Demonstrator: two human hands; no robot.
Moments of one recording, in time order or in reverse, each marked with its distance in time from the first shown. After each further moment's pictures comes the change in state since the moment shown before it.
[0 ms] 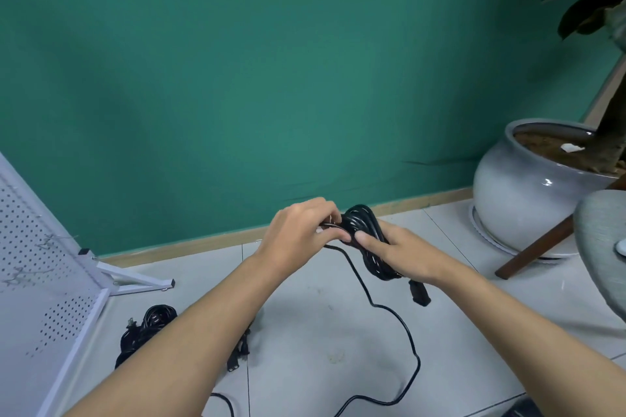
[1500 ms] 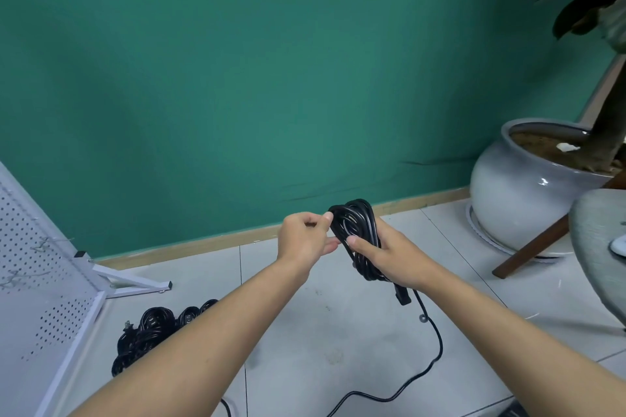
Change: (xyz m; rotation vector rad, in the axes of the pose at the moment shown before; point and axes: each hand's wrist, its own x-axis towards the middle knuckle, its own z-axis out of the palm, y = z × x) left_hand 0.005 0.029 0.030 -0.854 0.143 -0.951; right_hand 0.002 0.007 0.017 0.220 0.095 -0.073
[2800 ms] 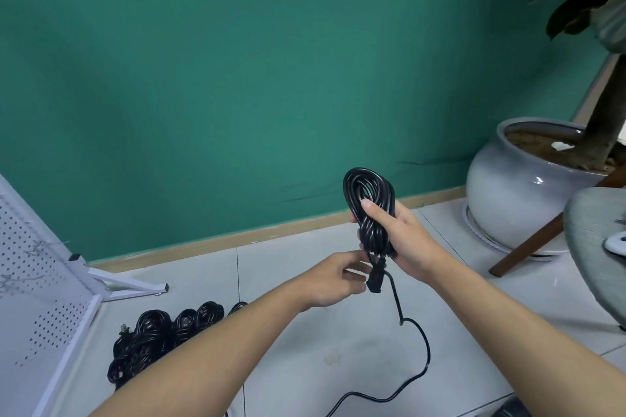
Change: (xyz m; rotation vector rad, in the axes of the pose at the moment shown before) left_hand -0.006 -0.042 0.010 0.480 -0.759 0.097; right_hand 0.005 -0.026 -0.012 0.633 0.174 0.115
